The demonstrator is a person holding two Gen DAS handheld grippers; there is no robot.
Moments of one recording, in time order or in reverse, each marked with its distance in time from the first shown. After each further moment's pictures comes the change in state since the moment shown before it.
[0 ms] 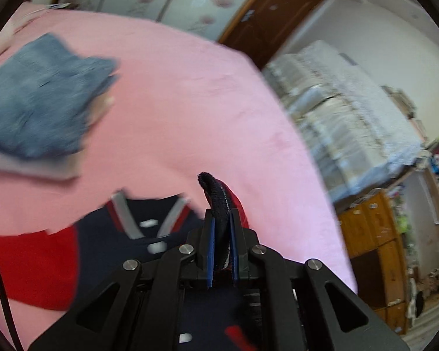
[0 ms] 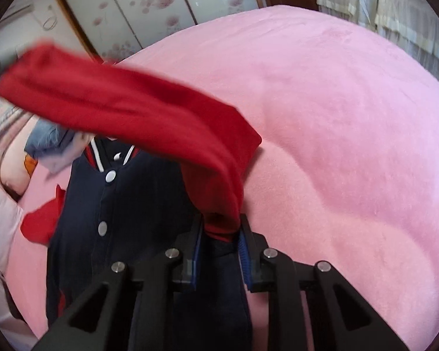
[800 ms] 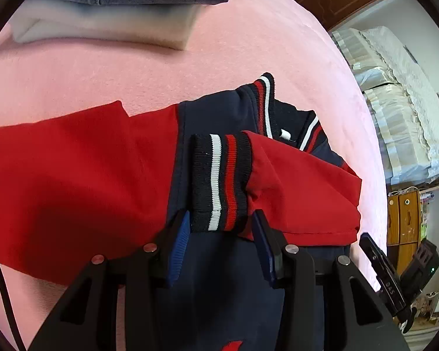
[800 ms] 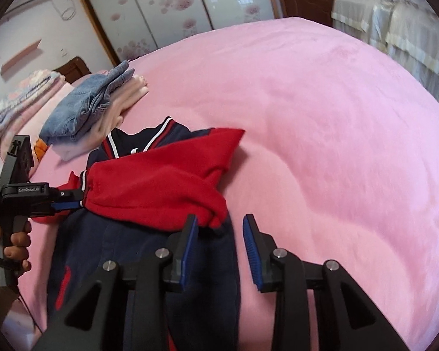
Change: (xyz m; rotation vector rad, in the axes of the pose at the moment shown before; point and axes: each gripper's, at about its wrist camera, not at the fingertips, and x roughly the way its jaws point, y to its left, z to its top) left arm 0.062 0.149 -0.080 -0.197 0.235 0.105; right arm -0.020 0.003 0.008 -0.087 -0.024 0.019
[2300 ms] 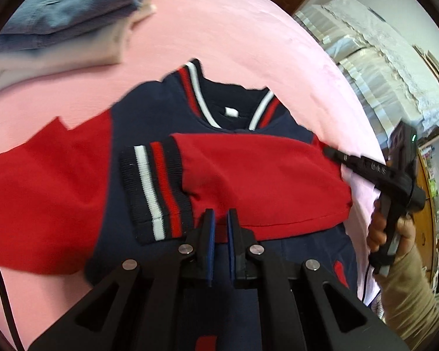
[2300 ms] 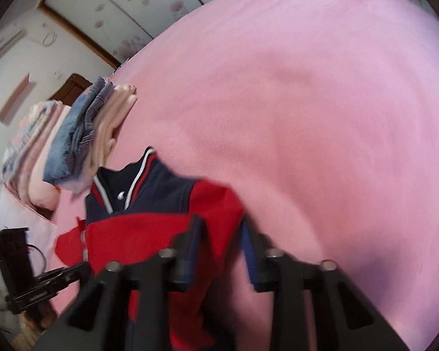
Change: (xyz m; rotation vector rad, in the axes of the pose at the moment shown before) left arm -0.005 -0.062 -0.025 0.233 -0.027 0.017; right arm 0.072 -0.042 0.073 0.116 0.090 0.141
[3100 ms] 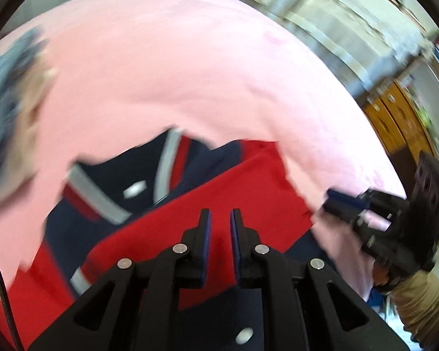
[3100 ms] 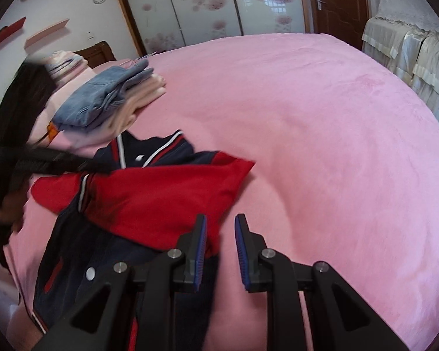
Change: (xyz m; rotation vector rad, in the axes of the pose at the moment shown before) left arm 0.039 -0.122 0.082 0.362 0.117 -0.042; right arm -0.066 0.038 -0.059 -0.243 -0.076 -0.072
